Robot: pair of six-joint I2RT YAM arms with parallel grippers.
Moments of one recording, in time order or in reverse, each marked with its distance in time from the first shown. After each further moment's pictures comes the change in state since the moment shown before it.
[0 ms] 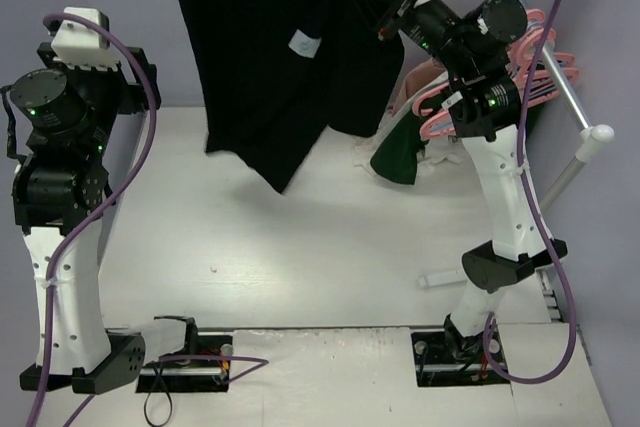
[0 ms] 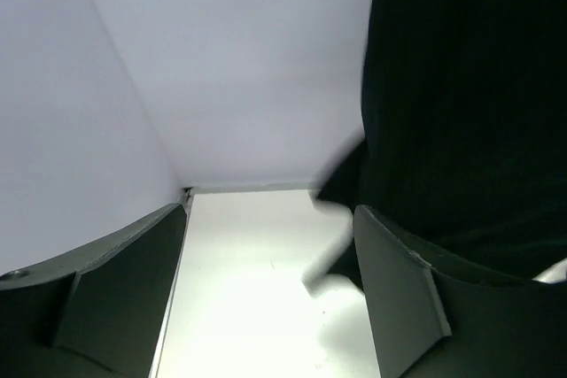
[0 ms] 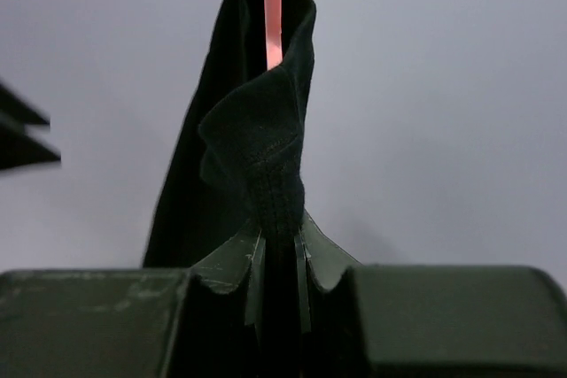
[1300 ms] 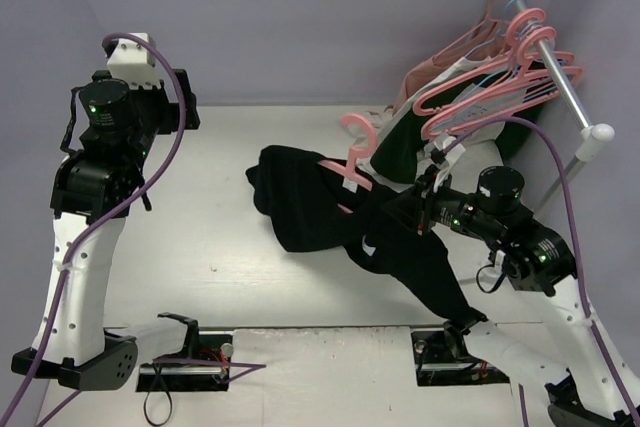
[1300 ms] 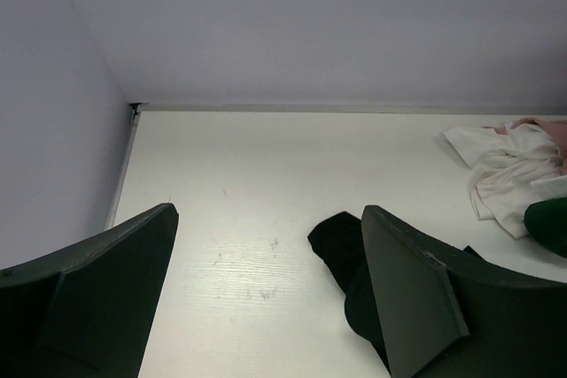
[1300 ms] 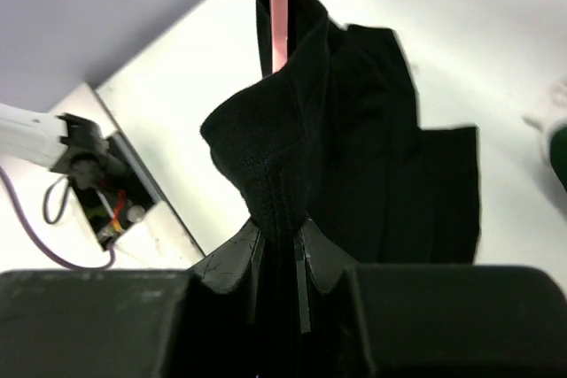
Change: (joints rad) left arm -0.168 -0.020 -0.184 -0.046 -0.173 -0.136; right arm 0.053 -0.950 -1.267 -0.464 0.092 0.230
